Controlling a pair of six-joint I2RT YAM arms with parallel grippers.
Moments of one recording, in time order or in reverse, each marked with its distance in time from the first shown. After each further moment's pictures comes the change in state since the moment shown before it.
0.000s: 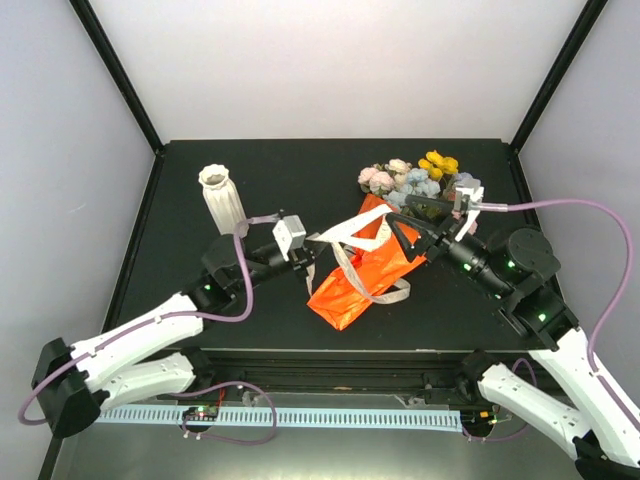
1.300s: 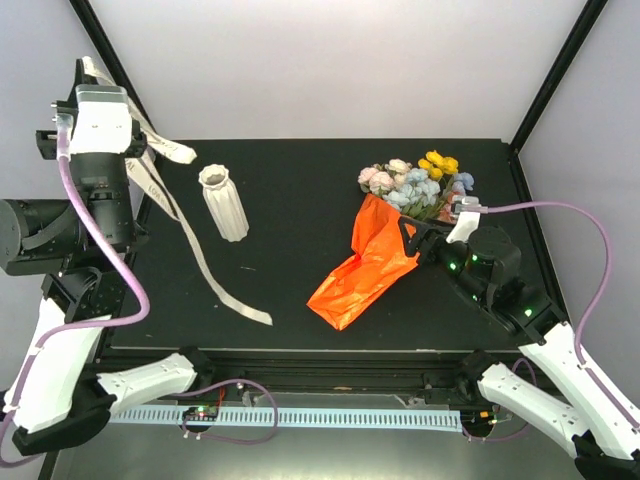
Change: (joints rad) left arm 0.114 -0.002 1.017 -0.383 -1.016 1.083; right arm 0.000 0.002 -0.066 -0.321 0.423 0.121
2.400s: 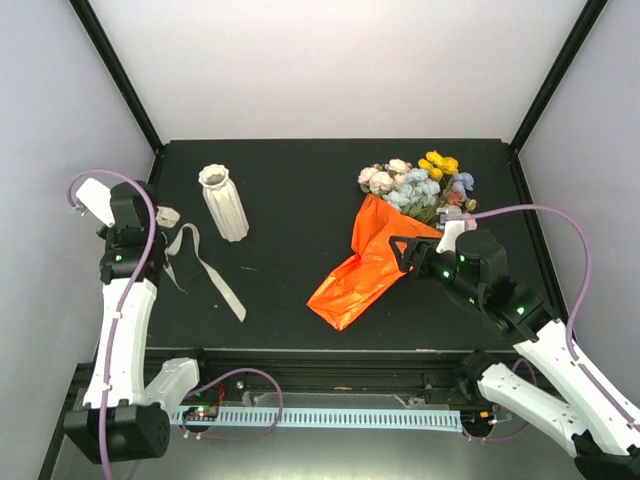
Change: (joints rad) left arm 0.814 -0.072 -0.665 -0.534 -0.014 -1.573; right arm 0.000 0.003 -0.053 -0.082 -0.127 0.020
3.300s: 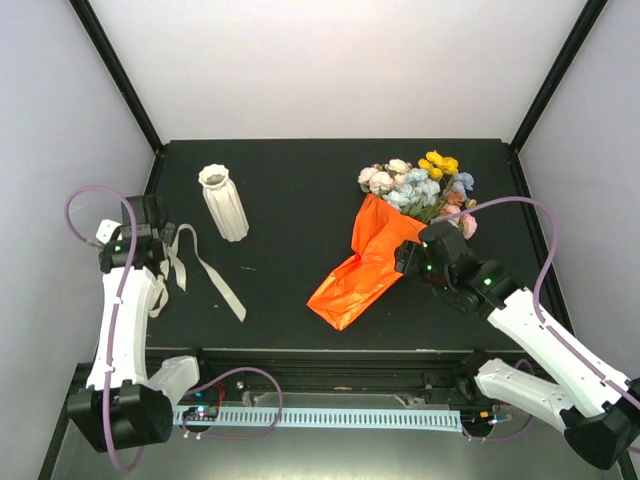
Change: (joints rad) left arm 0.094 0.075 -0.023 -0.449 0.313 -0.531; right arm 0.000 0.205 0.029 -0.223 0.168 0.204
